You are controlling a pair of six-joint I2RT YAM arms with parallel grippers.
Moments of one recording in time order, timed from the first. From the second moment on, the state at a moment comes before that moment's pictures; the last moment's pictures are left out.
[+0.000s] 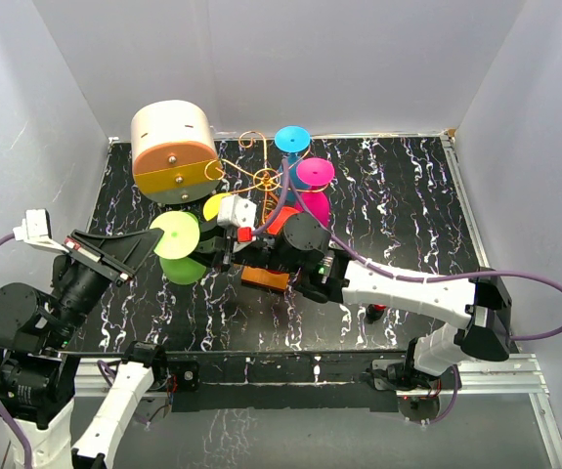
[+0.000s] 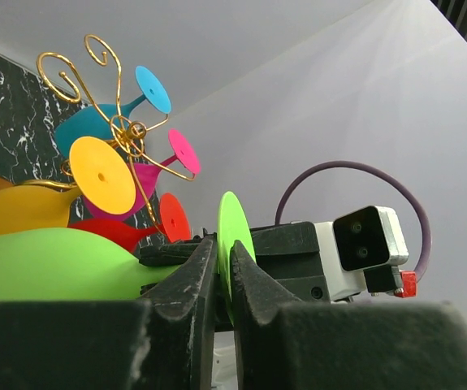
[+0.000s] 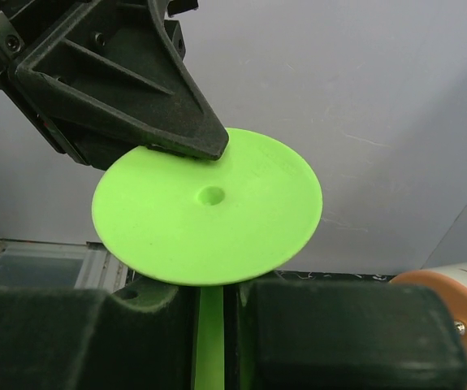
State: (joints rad) left arm -0.17 0.48 1.28 -0.69 0.33 -1.08; right arm 1.22 1.48 1.30 0.53 -0.26 -0.12
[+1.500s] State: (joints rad) left arm -0.16 0.57 1.07 -0.57 -0.02 -1.35; right arm 1.21 1.02 1.07 0.55 -0.10 0.06
